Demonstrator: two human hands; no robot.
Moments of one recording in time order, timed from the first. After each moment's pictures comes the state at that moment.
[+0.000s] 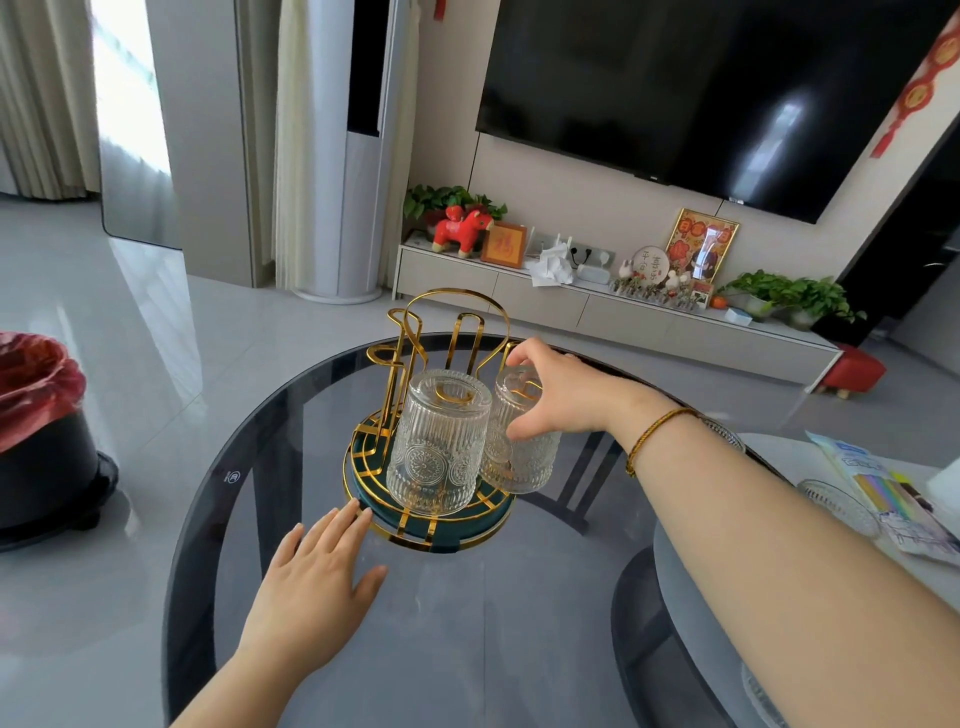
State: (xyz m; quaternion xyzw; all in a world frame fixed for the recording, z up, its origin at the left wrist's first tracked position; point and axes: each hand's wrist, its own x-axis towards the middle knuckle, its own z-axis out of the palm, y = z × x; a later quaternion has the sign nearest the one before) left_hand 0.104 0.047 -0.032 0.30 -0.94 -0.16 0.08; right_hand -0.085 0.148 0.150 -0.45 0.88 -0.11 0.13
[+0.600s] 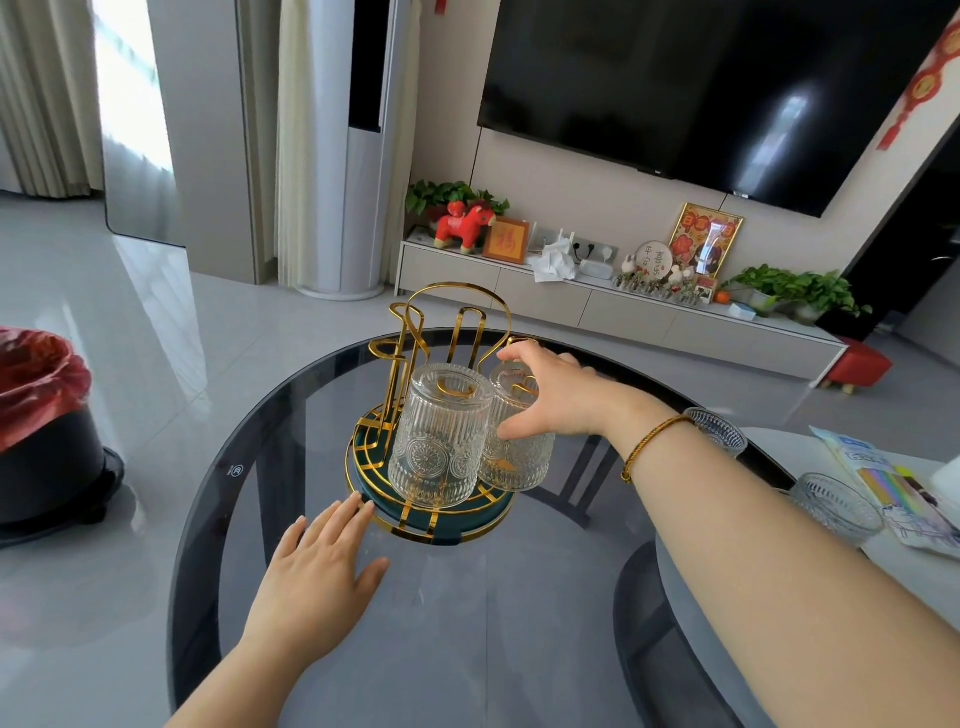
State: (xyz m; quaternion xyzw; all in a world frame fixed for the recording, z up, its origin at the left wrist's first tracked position) left_hand 0.103 0.047 -0.030 0.30 -0.94 -0.17 0.07; right_hand -0.082 0.150 0.140 -0.46 0.87 -0.12 0.12
